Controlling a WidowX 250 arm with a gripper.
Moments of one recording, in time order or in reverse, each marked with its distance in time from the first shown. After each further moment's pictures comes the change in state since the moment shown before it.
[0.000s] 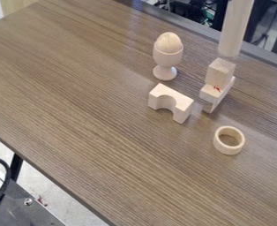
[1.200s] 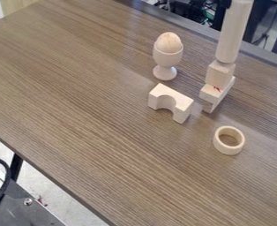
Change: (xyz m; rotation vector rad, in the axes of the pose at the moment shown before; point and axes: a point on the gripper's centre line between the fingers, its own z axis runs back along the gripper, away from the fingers) arm 0.000 0.000 -0.010 0.019 0.010 -0.001
